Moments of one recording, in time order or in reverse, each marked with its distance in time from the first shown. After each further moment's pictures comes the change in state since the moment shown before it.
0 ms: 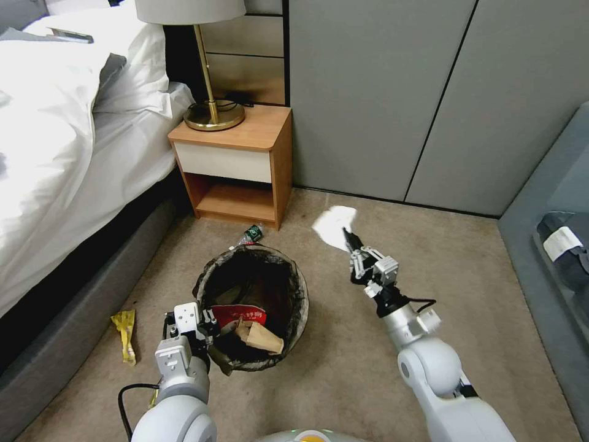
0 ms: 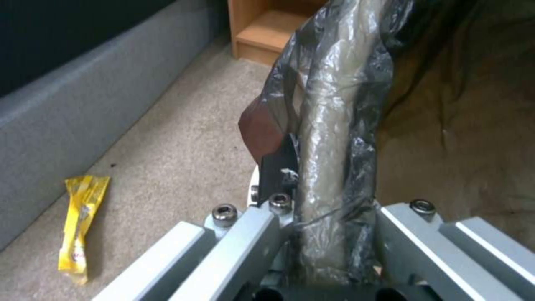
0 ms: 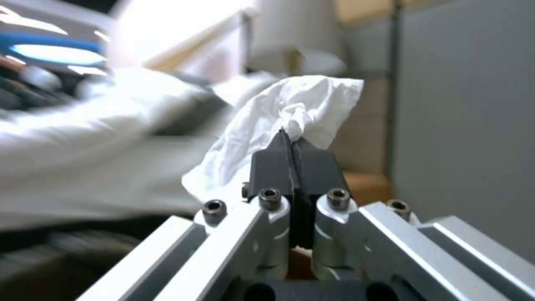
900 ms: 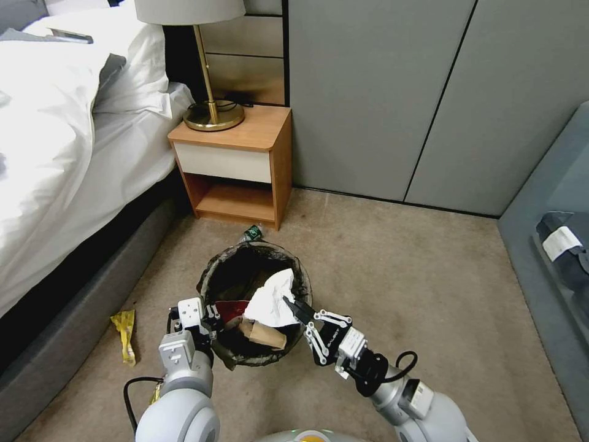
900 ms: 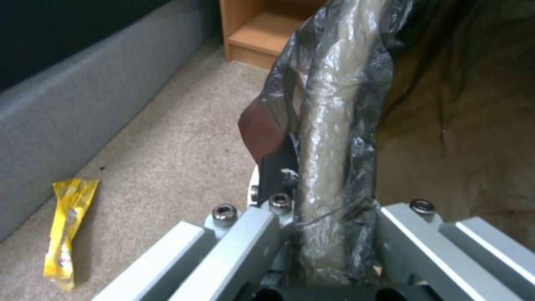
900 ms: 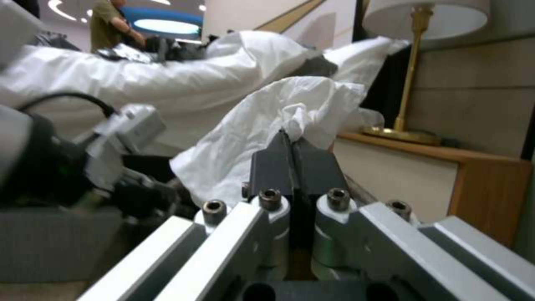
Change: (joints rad) left arm -0.016 -0.002 0.013 0.003 -0.006 0.006 -0.001; right arm -0.109 -0.054 -0.093 -0.046 -0.091 0.085 -0.164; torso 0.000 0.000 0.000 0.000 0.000
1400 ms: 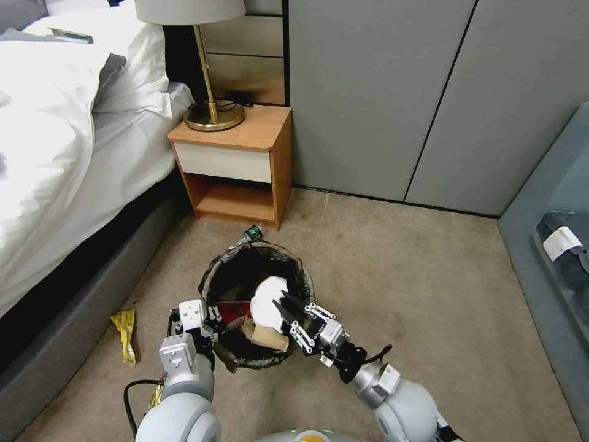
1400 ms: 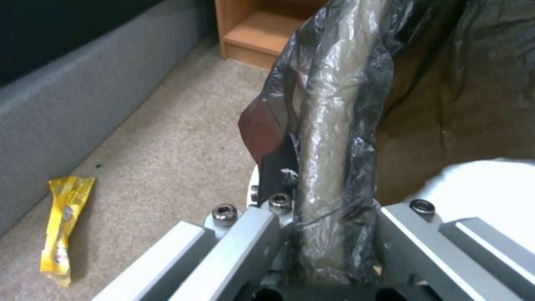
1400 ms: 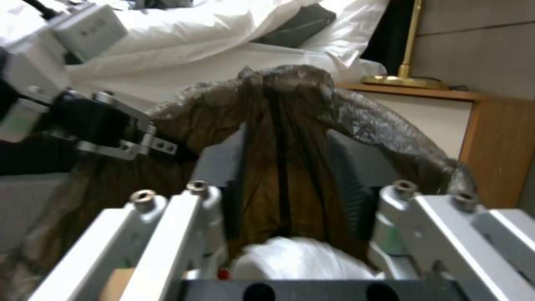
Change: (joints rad) left arm 0.019 -0.003 0.015 -0.017 0.009 0.000 0.000; right arm 0.089 0.041 -0.072 -0.148 -0.052 -0.049 0.071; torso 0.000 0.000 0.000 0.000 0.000
